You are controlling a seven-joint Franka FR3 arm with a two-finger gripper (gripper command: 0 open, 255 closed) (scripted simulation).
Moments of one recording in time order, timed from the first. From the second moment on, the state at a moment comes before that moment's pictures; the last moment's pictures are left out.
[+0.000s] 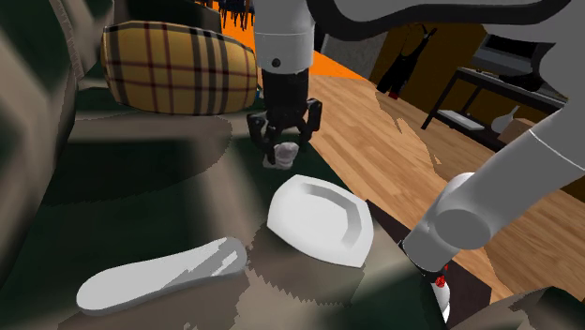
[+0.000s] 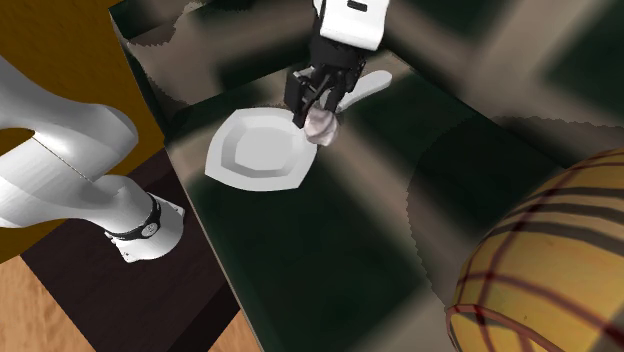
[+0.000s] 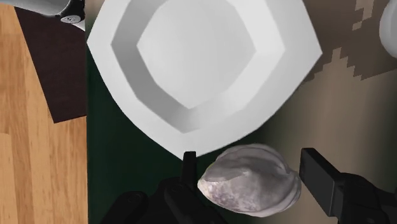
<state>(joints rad) 0.05 -0.21 0.65 -1.94 0.10 1.53 0.91</state>
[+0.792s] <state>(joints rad) 0.16 -0.63 0.56 -2.25 0.27 1.46 0.84</state>
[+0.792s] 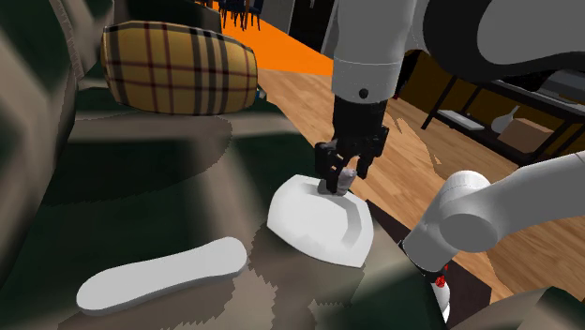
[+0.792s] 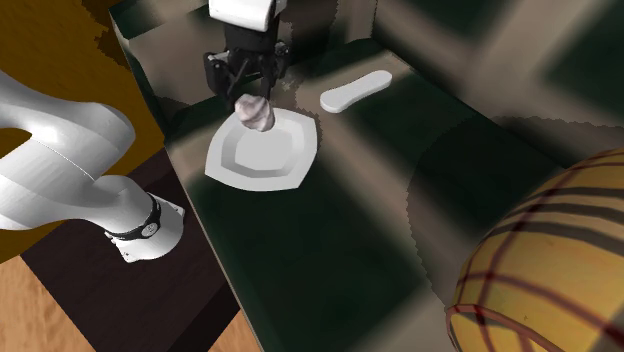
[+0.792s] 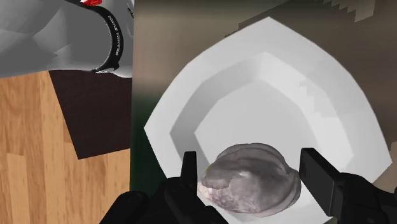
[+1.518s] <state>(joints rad) 0.17 -0.63 0.60 -2.39 0.30 1.60 0.84</state>
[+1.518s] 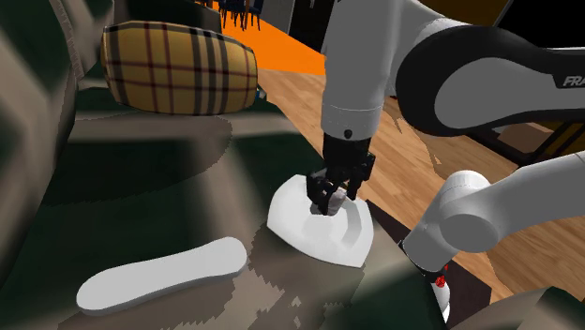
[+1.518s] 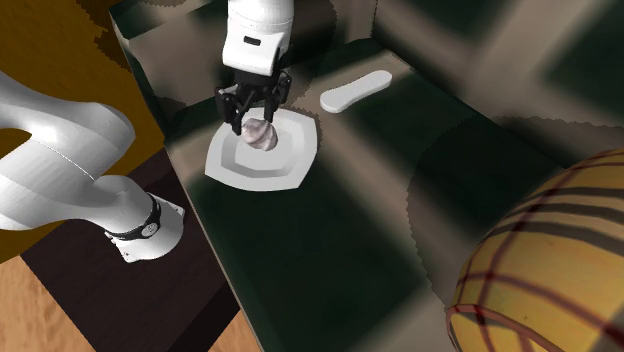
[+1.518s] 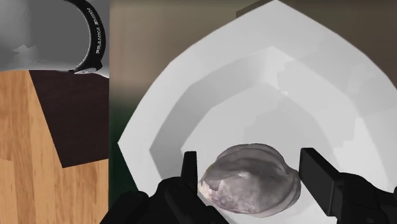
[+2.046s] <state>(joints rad) 0.18 -0.62 0.61 -2.42 0.31 1.63 0.84</state>
